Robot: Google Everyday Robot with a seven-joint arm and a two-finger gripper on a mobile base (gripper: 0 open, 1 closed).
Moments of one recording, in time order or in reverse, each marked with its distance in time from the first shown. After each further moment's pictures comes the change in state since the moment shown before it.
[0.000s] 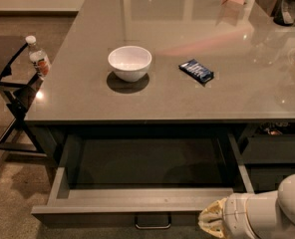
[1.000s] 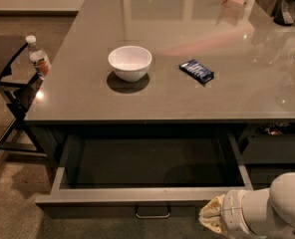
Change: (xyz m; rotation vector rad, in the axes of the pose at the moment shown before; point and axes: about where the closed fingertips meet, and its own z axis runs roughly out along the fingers) arm 0.010 -0.012 0.009 0.027 0.056 0.036
